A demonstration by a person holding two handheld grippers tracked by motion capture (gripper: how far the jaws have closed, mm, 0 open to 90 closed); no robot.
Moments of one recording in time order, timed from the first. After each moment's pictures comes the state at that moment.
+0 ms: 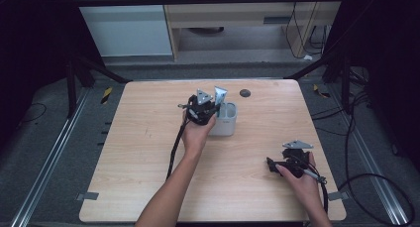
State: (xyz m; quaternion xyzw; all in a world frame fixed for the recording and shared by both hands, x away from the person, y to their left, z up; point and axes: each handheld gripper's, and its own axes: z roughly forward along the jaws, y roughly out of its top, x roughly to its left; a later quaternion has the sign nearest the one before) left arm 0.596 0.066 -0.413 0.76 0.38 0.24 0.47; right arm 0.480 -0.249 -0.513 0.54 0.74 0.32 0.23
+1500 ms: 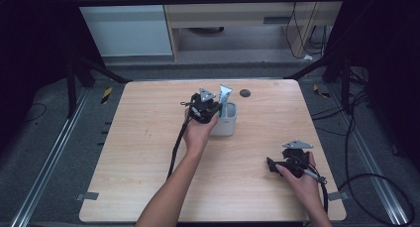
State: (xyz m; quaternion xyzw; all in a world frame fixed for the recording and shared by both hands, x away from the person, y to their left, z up) left arm 0.599 0.059 -0.408 0.77 0.39 0.23 0.45; right arm 0.480 -0.249 -0.513 0.54 0.74 0.32 0.23
